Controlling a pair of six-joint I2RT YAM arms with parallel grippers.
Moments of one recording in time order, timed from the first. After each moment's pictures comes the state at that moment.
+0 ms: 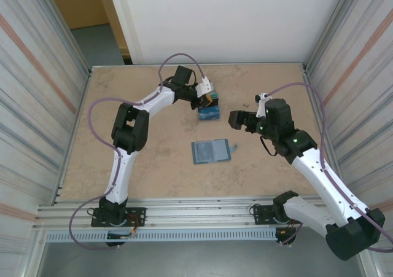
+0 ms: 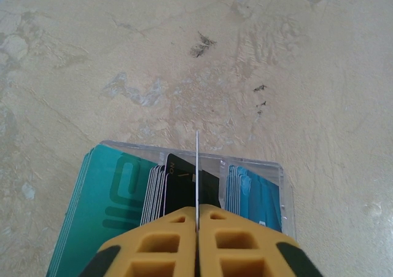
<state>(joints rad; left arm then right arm) -0.47 2.33 1.91 -0.40 0.65 0.72 0.43 0.97 0.92 -0.49 -0.08 0.47</state>
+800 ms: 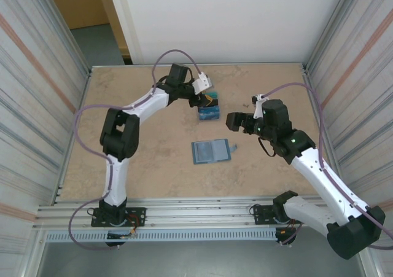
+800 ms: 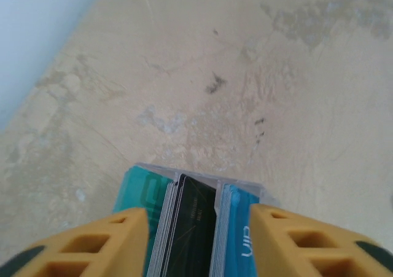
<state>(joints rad) -0.48 2.08 1.69 -0.25 0.58 0.64 0.47 0.98 0.92 -0.50 -0.07 0.47</state>
